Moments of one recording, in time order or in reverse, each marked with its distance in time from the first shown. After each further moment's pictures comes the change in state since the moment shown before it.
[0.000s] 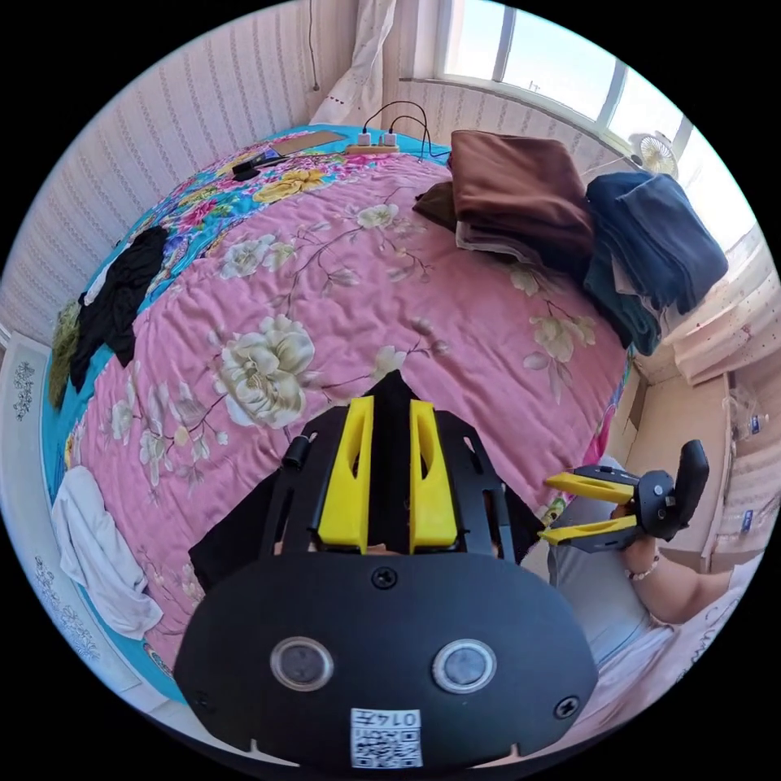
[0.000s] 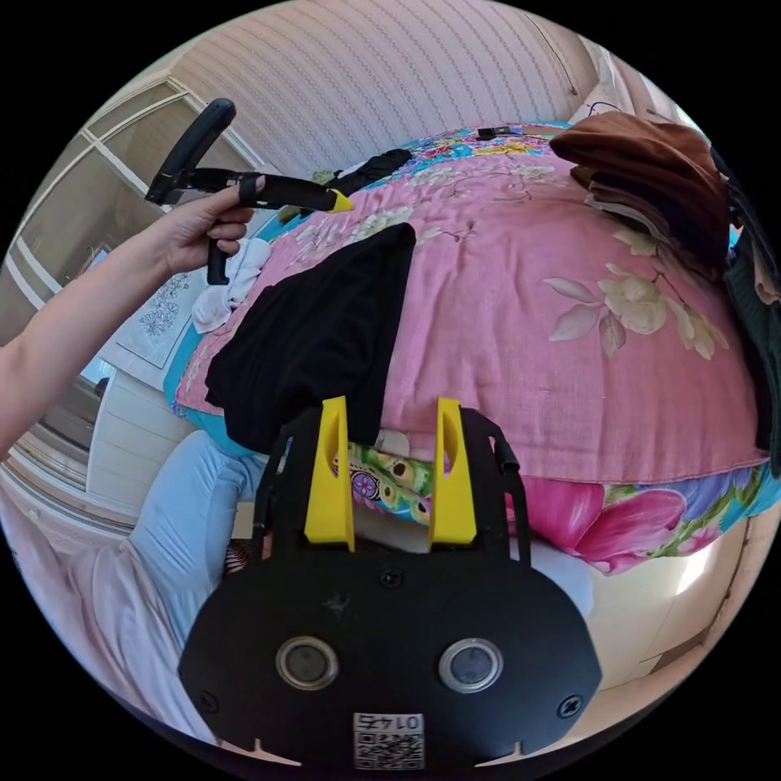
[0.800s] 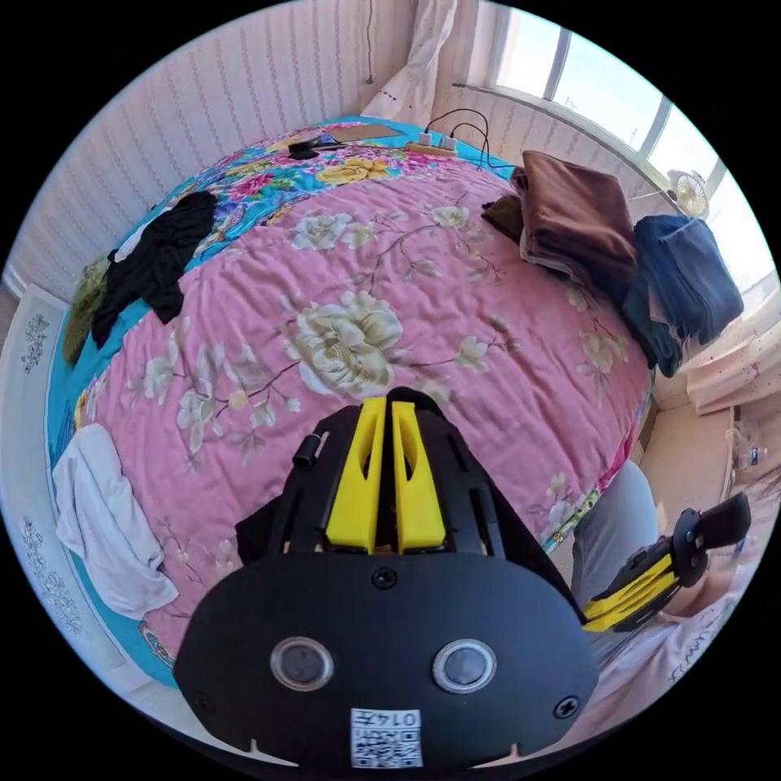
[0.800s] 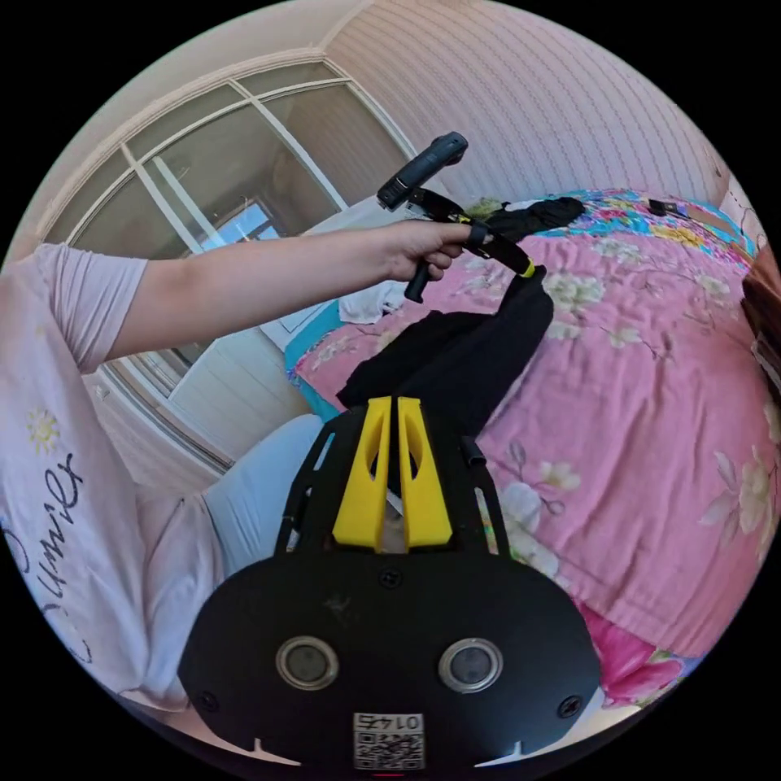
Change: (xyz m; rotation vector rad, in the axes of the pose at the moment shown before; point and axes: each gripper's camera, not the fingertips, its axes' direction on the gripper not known) left arm -0.139 0.079 -0.050 0.009 -0.031 -0.115; right arm -0.143 -0.139 0.034 0.079 -0.391 -0.403
